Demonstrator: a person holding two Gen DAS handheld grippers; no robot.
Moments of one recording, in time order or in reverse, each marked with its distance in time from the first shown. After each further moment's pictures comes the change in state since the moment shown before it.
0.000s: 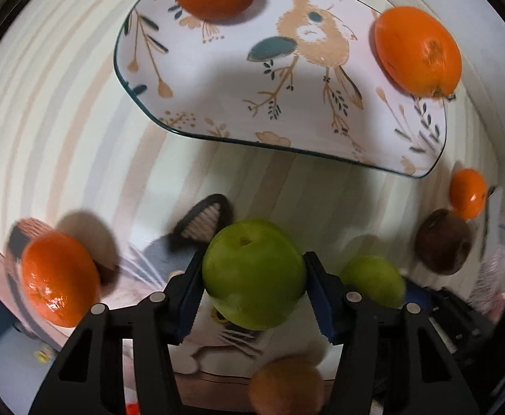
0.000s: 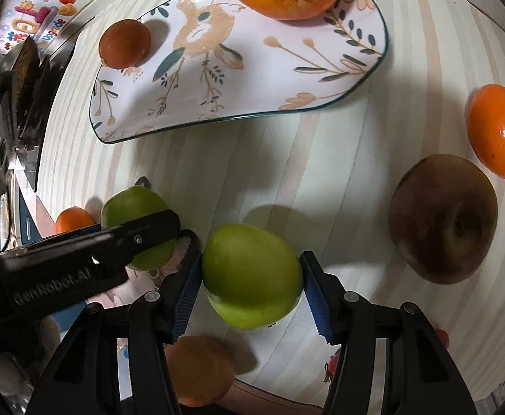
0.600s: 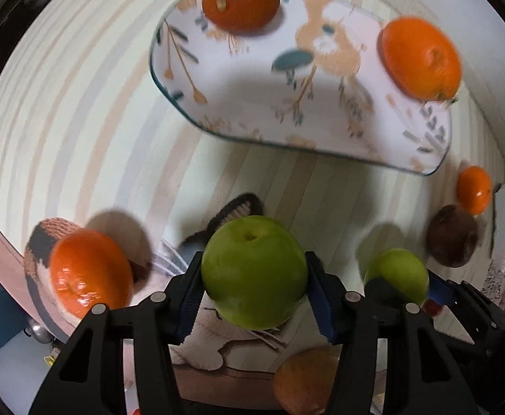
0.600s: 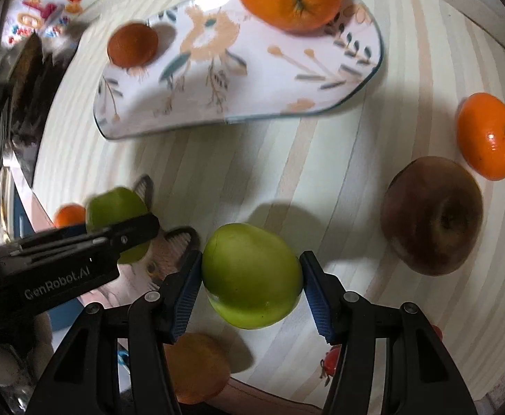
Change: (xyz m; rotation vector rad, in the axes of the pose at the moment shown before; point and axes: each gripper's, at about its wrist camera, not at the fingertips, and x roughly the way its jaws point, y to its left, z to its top) left arm -0.022 0.023 -0.005 -0.005 -0.050 0.008; right arm -0.019 0.005 -0.004 -0.015 -0.063 -0.006
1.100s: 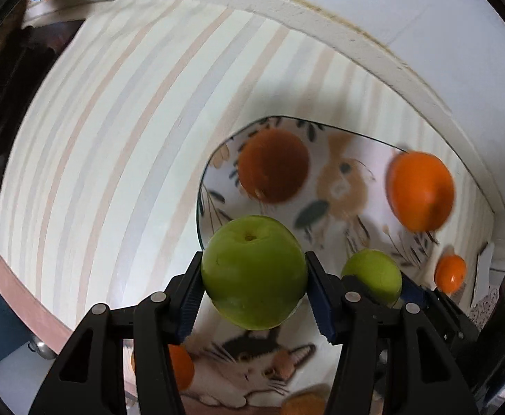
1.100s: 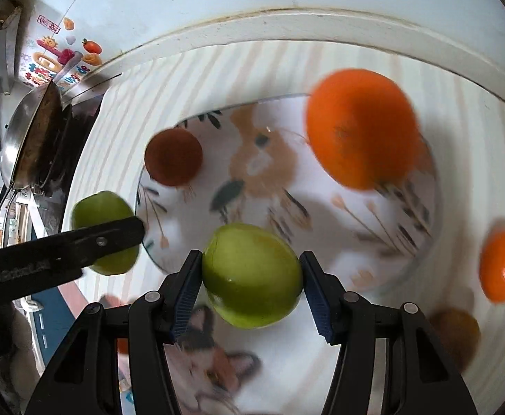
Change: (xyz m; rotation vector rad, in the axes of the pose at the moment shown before) left arm -0.042 0.027 0.106 -0.031 -0.063 0.008; right arm -0.003 0.048 0.095 -0.035 -0.160 0.051
